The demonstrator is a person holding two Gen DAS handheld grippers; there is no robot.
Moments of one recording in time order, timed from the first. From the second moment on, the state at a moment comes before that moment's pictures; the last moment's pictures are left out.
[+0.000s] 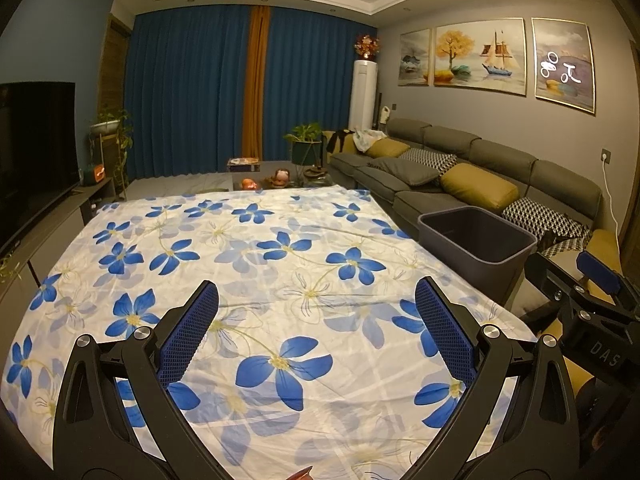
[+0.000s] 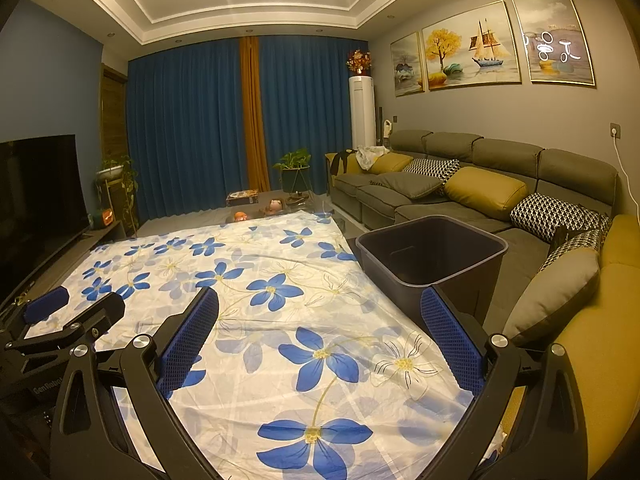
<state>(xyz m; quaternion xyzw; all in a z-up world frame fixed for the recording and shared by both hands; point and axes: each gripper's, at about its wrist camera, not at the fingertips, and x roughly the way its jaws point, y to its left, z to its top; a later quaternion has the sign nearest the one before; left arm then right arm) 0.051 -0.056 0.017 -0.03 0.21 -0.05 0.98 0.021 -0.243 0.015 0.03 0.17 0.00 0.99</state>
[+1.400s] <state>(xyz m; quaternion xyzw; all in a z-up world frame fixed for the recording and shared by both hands) 0.050 -0.055 0.018 -0.03 0.21 -0.05 0.98 0.016 -0.246 0.009 0.03 0.17 0.00 0.98</state>
